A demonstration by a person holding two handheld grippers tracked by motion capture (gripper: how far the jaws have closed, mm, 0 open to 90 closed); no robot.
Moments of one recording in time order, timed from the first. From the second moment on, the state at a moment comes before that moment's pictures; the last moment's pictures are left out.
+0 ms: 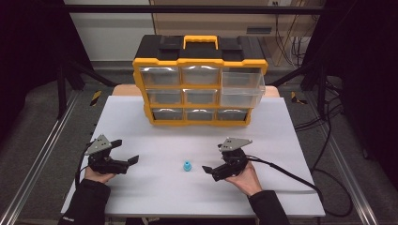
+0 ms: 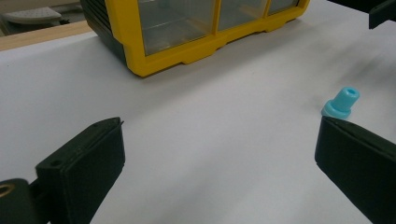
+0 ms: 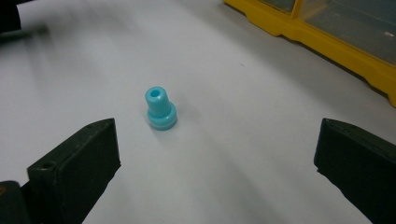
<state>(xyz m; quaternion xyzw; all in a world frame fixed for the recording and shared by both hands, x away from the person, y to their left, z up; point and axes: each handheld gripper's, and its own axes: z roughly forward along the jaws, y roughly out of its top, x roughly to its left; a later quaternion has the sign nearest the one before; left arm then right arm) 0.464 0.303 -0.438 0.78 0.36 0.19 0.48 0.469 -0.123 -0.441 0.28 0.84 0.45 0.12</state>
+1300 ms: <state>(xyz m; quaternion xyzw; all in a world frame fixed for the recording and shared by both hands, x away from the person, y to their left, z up) 0.464 0.303 -0.438 0.78 0.36 0.19 0.48 0.485 -0.050 -0.455 0.25 0.88 0.40 0.08</state>
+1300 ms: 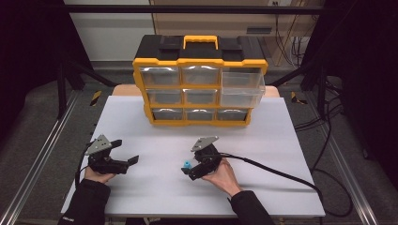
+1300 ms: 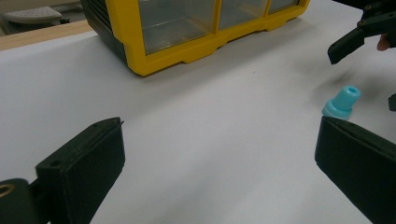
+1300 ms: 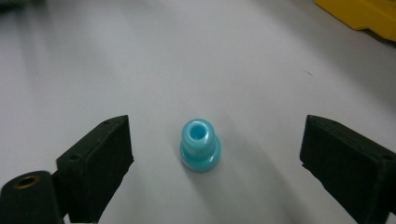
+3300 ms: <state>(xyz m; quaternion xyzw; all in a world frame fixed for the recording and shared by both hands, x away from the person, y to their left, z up) 0.464 0.303 -0.437 0.78 0.35 0.19 0.48 0.488 -0.053 -0.448 0.24 0.89 0.38 0.04</state>
